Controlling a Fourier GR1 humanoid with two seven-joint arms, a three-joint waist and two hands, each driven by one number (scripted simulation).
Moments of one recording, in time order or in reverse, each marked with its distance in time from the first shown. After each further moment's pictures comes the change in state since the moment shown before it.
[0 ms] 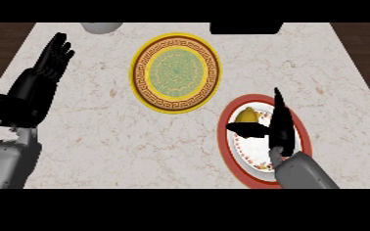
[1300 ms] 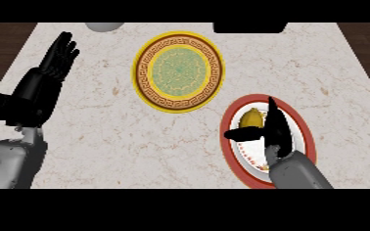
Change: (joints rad) left arm -0.008 -0.054 0.023 -0.014 -0.039 -0.036 0.009; right arm 0.014 0.073 -0.063 -0.050 0.128 0.249 0.264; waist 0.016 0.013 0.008
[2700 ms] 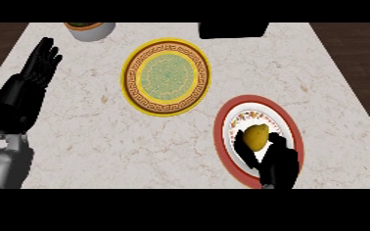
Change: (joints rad) left arm 0.056 0.004 0.078 -0.022 -0.031 -0.014 0.019; right arm 0.268 0.105 0.027 0.060 0.725 -0.034 -0.013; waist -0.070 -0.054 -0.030
